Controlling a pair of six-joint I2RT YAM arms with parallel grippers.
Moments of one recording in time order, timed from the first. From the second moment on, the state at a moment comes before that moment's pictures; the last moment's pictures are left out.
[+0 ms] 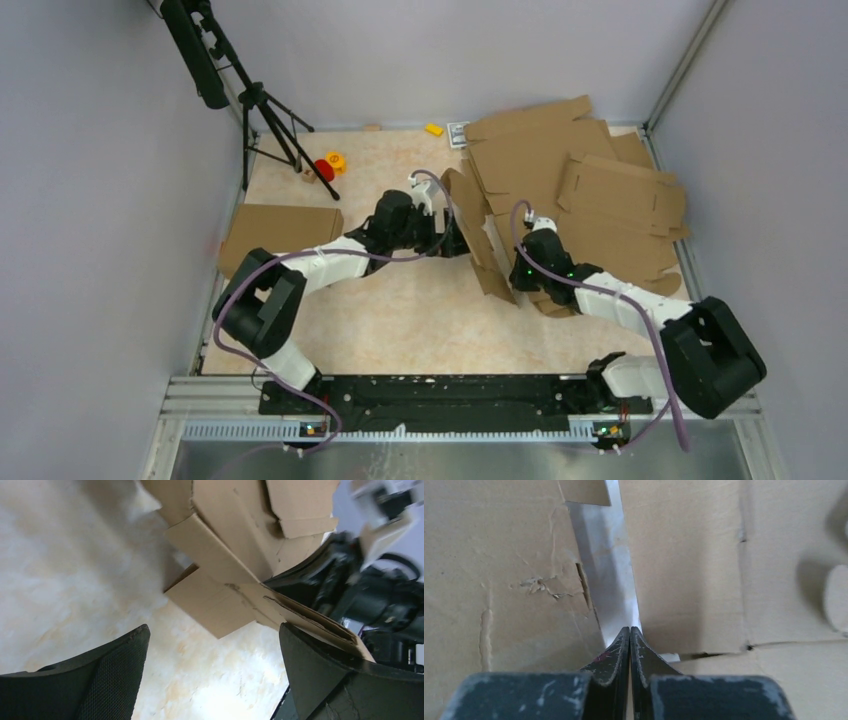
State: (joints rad) left arm -0.59 1.62 0.86 0.26 0.45 -0.59; right arm 0.56 1.23 0.54 -0.11 0.12 0.51
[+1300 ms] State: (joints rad) left arm -0.76 1.74 1.21 -0.28 -0.05 -0.42; right arm 0.19 0.78 0.56 -0.37 -0.02 0.49
